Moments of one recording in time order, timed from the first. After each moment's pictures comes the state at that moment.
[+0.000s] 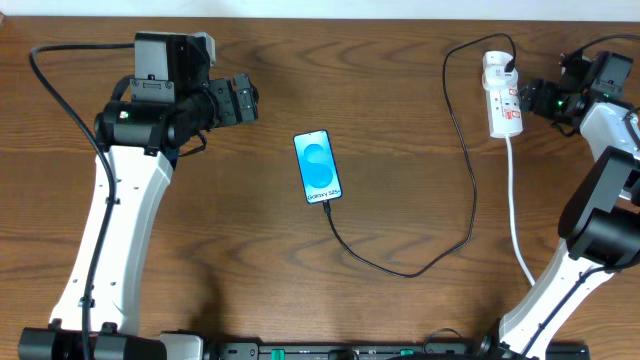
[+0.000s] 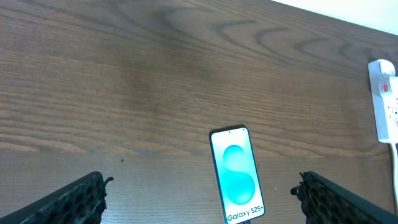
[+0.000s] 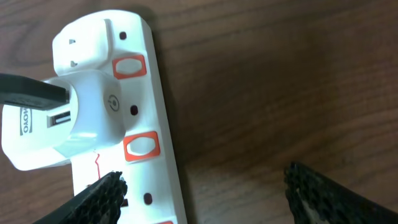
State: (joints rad) left arm -0.09 1.50 1.46 -0.82 0.20 -0.27; right arm -0.40 2.22 1.62 -0.35 -0.30 -0.01
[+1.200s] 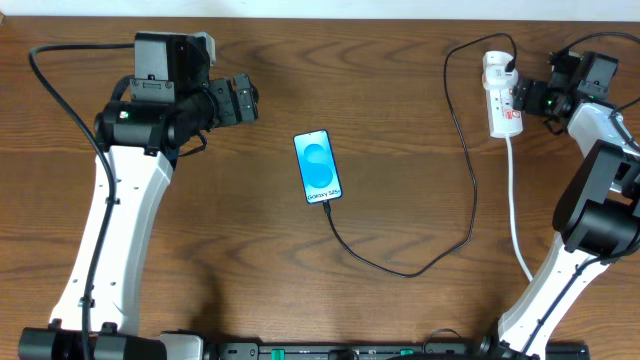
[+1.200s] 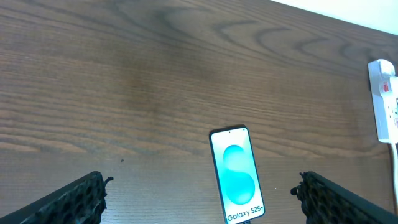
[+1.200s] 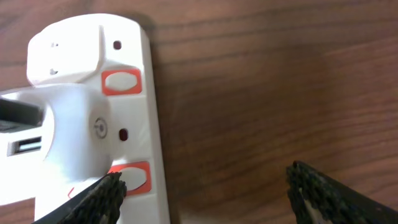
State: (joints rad) left arm -0.09 1.50 1.46 -0.82 0.20 -0.27; right arm -0.36 2.28 1.62 -0.23 -0.24 -0.07
